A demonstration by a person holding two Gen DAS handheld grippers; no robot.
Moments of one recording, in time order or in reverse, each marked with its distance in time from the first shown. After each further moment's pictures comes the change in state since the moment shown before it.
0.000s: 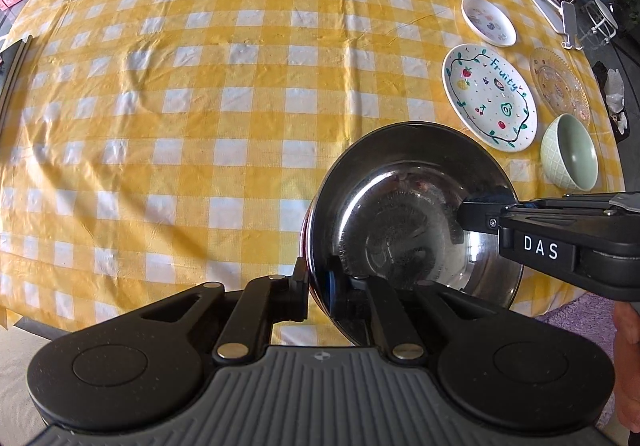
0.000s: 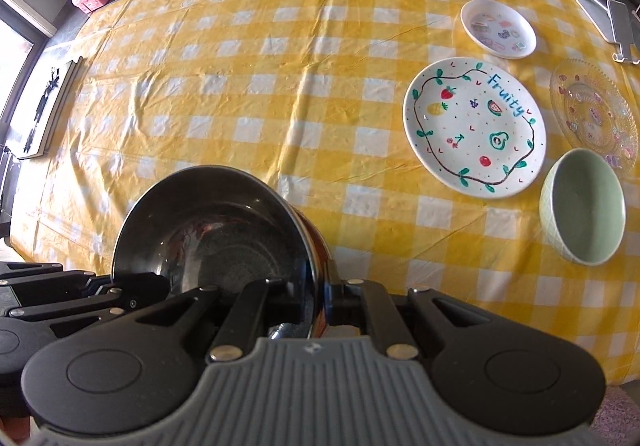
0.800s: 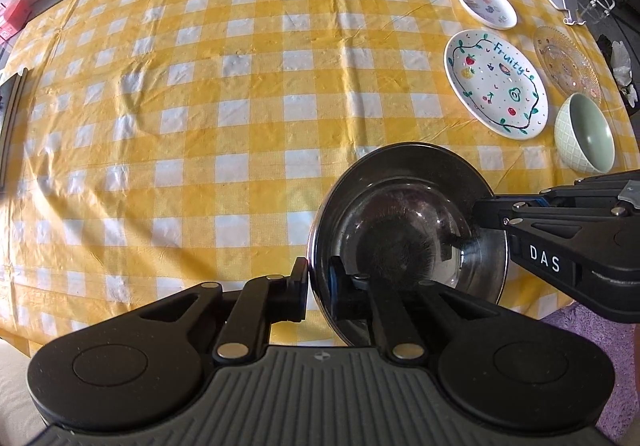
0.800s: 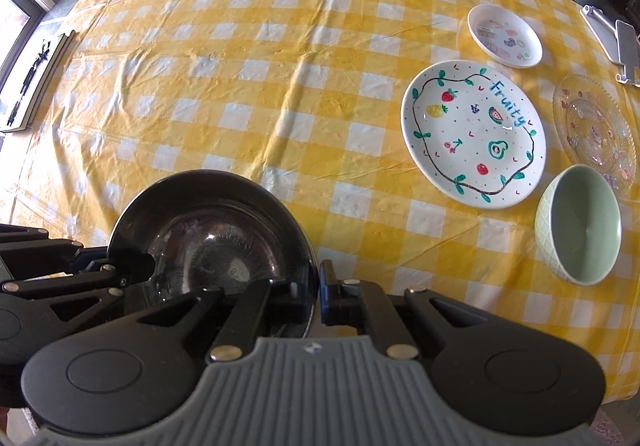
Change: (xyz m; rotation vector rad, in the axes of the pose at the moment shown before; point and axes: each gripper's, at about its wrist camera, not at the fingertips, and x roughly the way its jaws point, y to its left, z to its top) left arm 0.004 -0.007 0.003 0.085 -0.025 0.057; right arm 0.007 0.003 -0.002 -0.083 -0.009 -0.048
